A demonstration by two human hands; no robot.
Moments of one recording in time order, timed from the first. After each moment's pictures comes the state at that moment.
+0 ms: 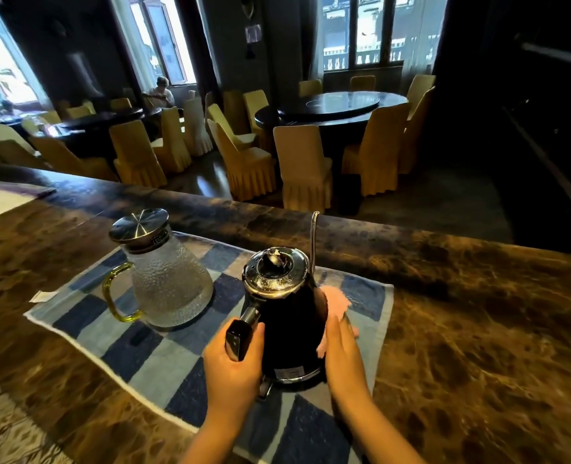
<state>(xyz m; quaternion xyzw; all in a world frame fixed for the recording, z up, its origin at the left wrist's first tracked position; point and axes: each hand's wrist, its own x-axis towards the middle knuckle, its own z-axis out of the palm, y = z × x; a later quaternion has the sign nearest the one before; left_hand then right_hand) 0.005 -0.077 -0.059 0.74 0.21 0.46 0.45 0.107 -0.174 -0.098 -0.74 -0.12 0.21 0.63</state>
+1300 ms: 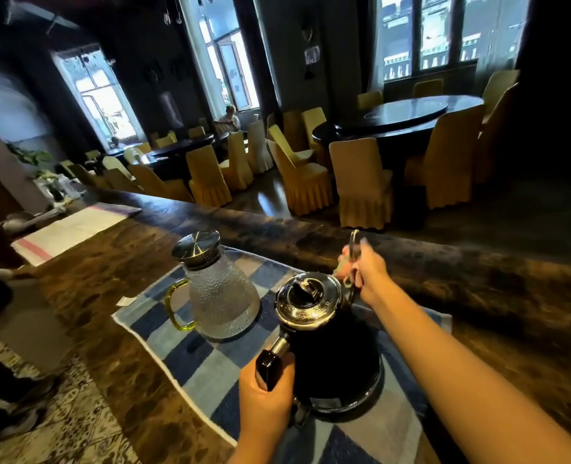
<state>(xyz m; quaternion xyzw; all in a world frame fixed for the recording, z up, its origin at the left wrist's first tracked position) 0.002 -0.088 -0.054 0.68 0.26 0.45 0.52 0.239 -0.076 -0.012 -0.47 0.01 0.38 0.80</state>
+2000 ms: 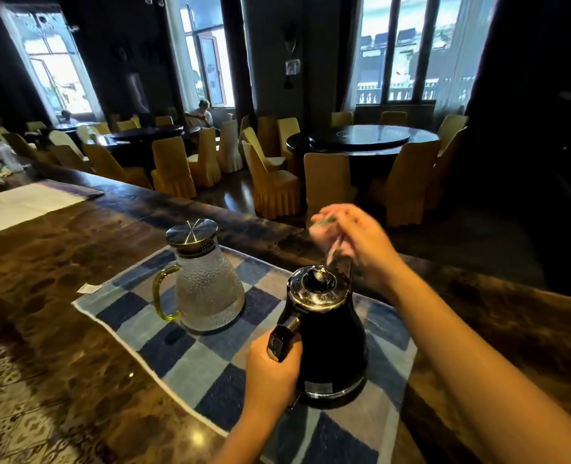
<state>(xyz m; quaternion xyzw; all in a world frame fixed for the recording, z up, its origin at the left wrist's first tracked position) 0.003 -0.079 -0.048 0.71 0.26 0.38 0.54 0.189 -0.122 0.063 -0.56 -0.38 0.21 0.71</state>
